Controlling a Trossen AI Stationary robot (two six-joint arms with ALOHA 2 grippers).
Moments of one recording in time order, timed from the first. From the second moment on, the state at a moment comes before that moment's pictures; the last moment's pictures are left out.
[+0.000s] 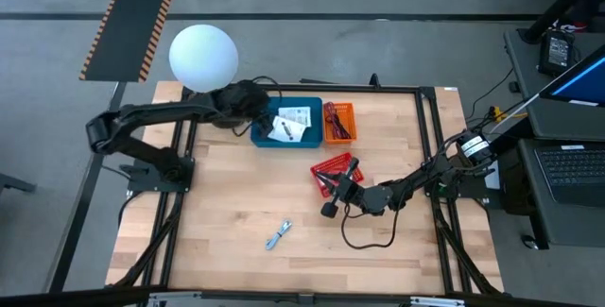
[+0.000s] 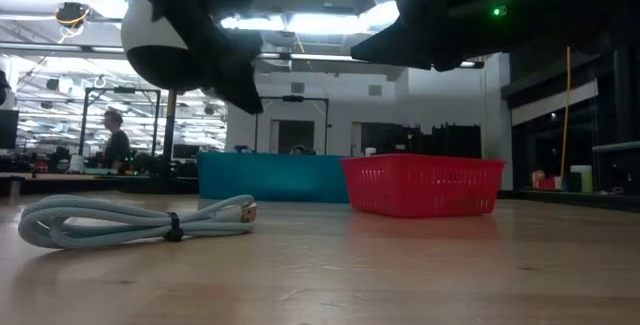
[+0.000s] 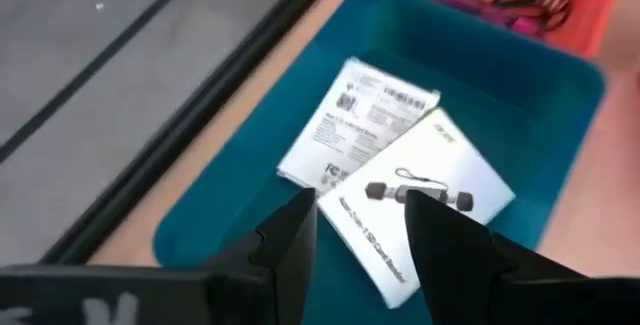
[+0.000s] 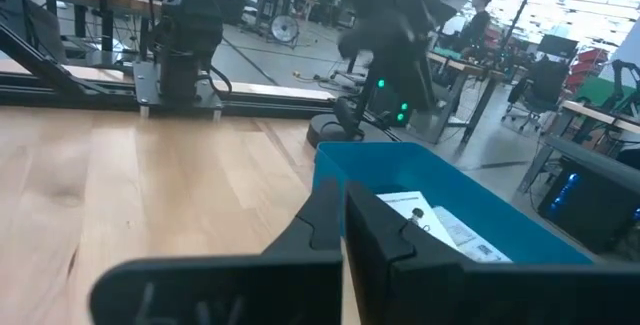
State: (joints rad) left arm 0.48 1.34 0.89 -0.33 -0.14 -0.06; right arm 0.41 1.80 0.66 1.09 0.94 -0.18
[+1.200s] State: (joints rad) left arm -0.47 1.24 0.84 -0.40 -0.08 -0.43; right arm 0.49 1.68 0.69 1.09 1.05 -0.32
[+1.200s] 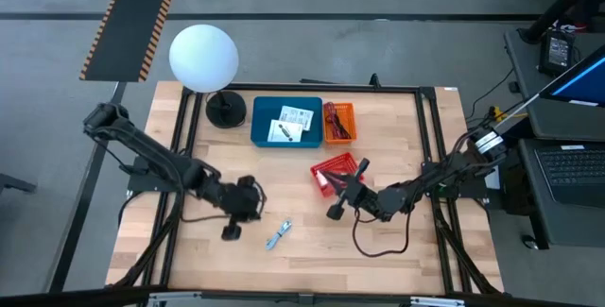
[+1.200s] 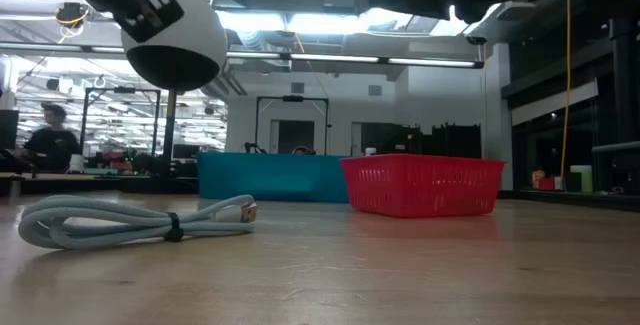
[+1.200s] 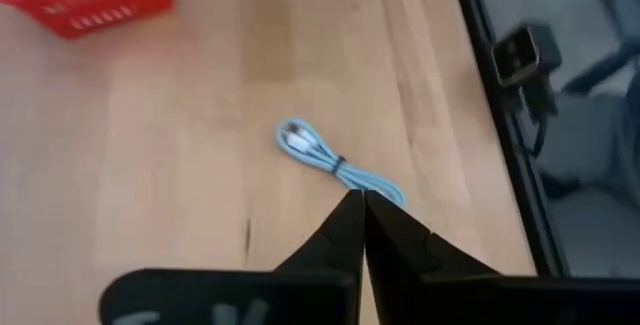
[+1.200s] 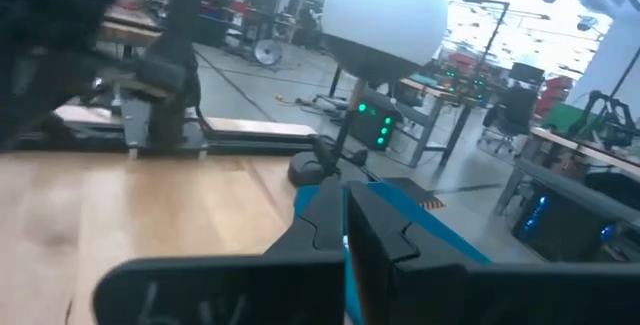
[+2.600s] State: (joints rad) left arm -0.59 1.85 1.27 -0.73 -0.32 -1.04; right arm 0.50 1.67 0.71 1.08 1.05 -0.32
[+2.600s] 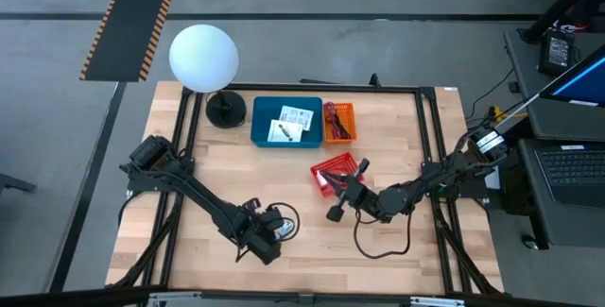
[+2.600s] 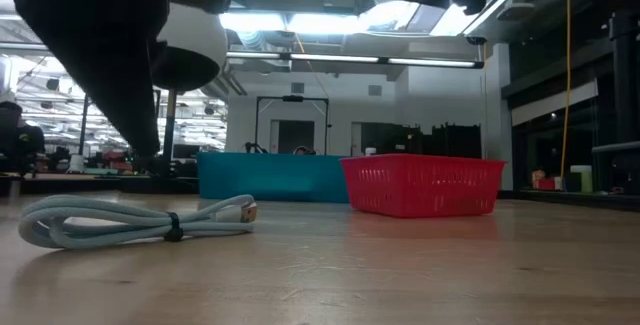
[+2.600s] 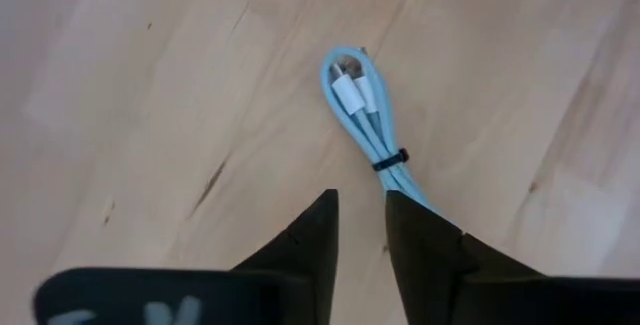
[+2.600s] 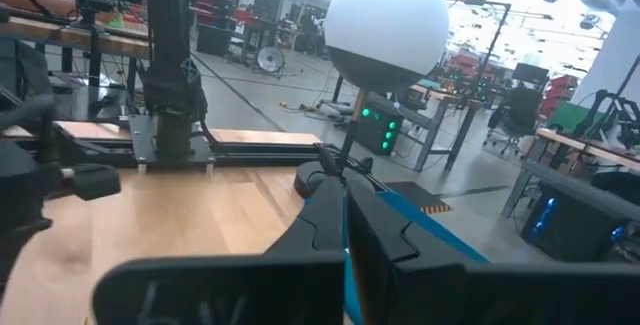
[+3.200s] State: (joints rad) left arm -0.61 1.90 1.27 -0.62 -0.32 -1.11; right arm 0.51 1.67 0.71 1.08 1.06 -0.32
